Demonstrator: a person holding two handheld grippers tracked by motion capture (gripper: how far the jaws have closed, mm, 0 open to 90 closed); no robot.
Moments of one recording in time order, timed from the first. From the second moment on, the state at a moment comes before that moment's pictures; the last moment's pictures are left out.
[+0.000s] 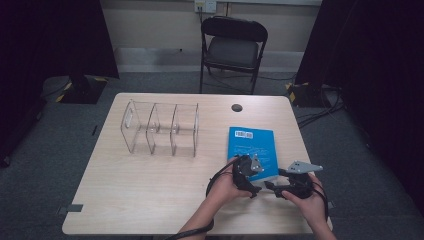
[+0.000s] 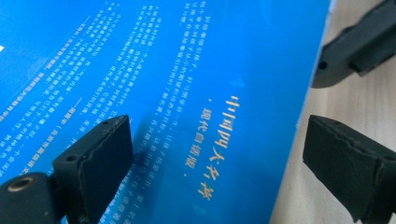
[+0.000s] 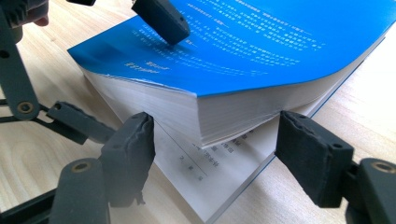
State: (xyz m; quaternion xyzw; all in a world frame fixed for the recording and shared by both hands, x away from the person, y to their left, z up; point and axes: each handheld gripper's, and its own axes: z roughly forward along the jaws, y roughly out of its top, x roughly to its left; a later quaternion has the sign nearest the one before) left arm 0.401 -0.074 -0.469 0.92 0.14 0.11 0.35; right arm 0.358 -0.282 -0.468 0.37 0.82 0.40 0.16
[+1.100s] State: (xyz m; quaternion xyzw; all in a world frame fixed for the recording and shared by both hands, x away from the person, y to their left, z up) left arm 0.404 -0.070 -0.467 0.91 0.14 0.12 0.36; right arm 0.359 -0.284 -0.469 0.39 0.81 0.42 0.15
